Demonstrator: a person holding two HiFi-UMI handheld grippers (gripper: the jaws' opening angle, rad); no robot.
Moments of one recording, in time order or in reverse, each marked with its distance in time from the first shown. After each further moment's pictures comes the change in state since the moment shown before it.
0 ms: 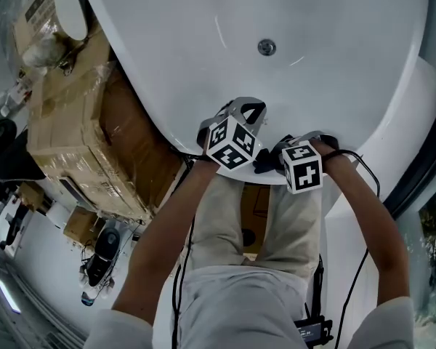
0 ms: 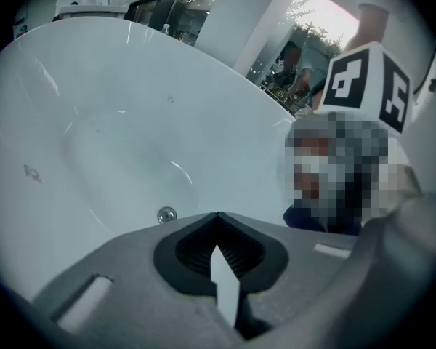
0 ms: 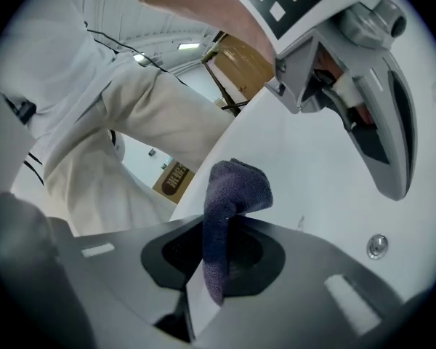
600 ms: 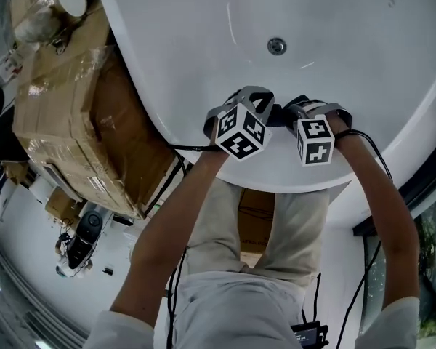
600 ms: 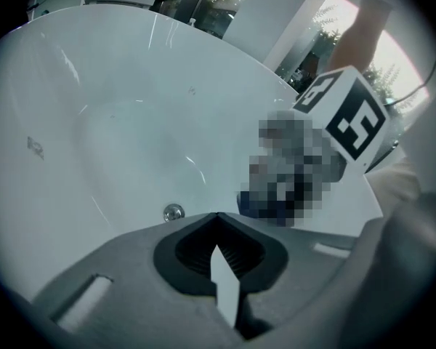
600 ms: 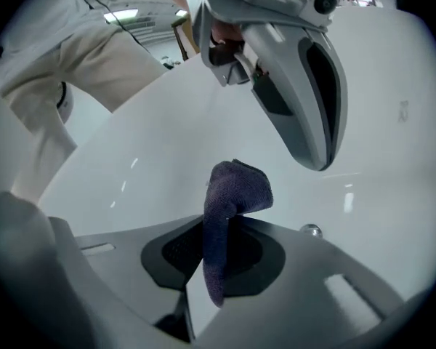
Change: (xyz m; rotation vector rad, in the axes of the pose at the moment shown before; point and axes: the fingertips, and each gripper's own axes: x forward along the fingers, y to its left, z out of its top) left arm 0.035 0.033 0.000 -0.121 -0.025 0.051; right arm -0.022 -0.129 -0.078 -0.093 0.169 -0.319
